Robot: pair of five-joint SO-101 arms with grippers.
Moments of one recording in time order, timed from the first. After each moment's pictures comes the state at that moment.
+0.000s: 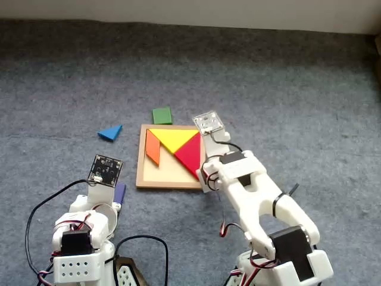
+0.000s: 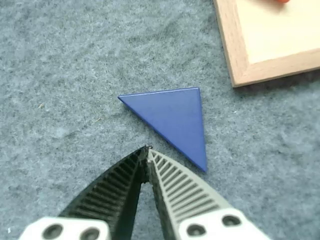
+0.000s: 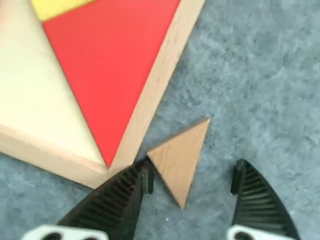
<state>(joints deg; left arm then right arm) -11.1 -102.3 96.0 75.8 -12.6 -26.7 -8.3 48.9 39.6 5.6</state>
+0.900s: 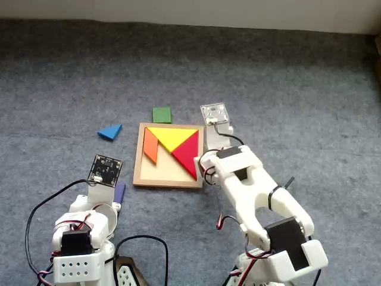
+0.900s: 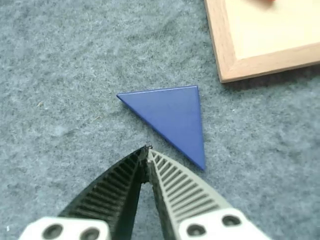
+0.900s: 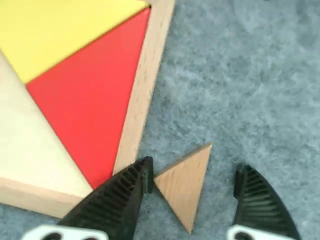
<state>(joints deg) -11.1 -102.3 96.0 75.8 -12.6 -26.7 -1.8 44.4 36.1 -5.8</state>
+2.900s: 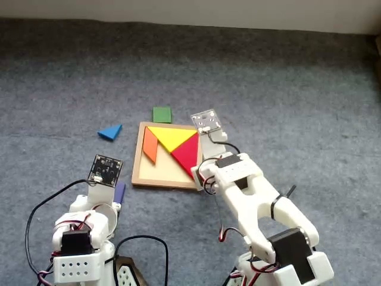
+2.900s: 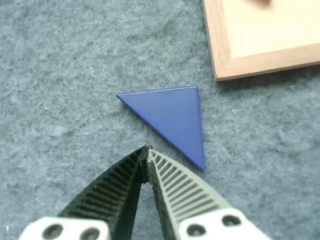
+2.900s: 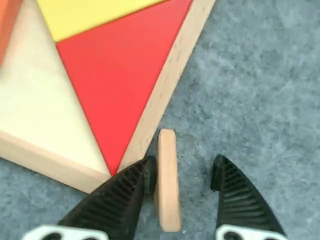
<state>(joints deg) -11.1 -102.3 96.0 75.8 -12.6 -29.7 -7.2 50.0 36.6 1.4</state>
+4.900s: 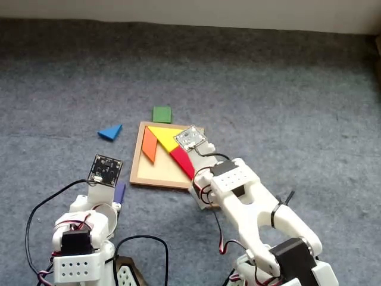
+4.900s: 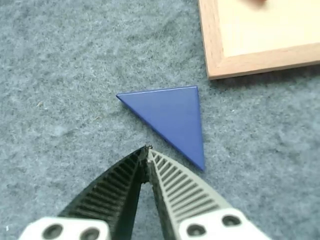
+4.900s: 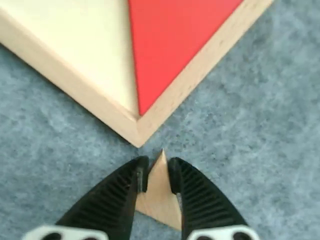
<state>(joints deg) -11.1 -102.3 96.0 75.8 -12.6 -33.8 -14.0 52.7 46.5 13.0</state>
